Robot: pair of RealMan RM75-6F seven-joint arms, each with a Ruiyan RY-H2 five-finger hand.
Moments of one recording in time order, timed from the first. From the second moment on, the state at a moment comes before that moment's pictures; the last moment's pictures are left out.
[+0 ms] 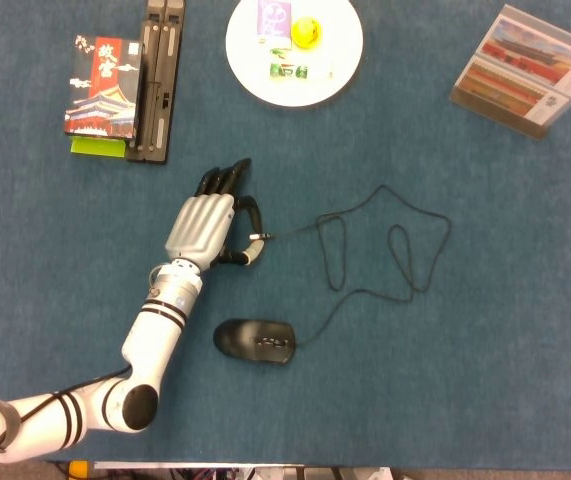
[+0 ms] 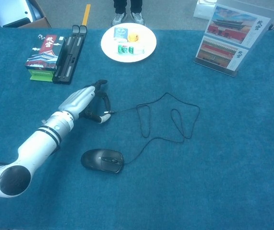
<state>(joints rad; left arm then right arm) -0.56 -1.92 -0.18 -1.24 1.12 0.96 0.11 0.25 -1.14 0.20 -1.35 -1.43 1.46 0.10</state>
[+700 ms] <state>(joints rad) -0.55 -1.90 -0.17 -1.28 1.14 0.97 0.09 0.25 -1.15 0.20 -1.32 -1.43 1.46 0.13</state>
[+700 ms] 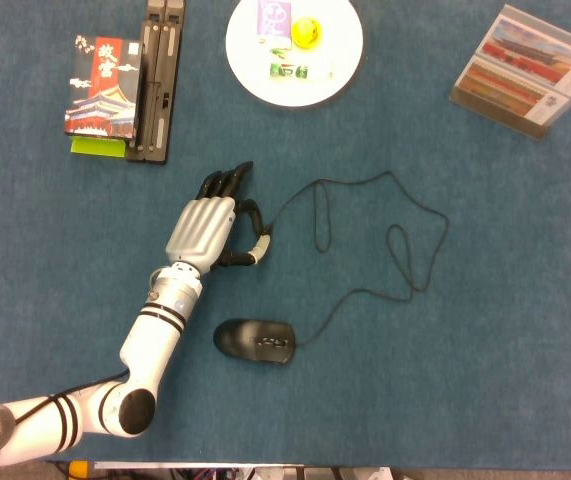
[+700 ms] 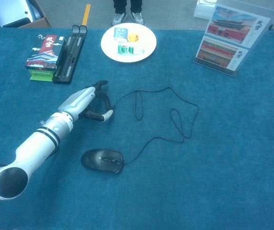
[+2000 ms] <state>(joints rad) -0.32 -1.37 0.04 -1.88 1.71 1.41 -0.30 0.21 -1.19 0.18 -1.32 -1.46 1.51 0.17</state>
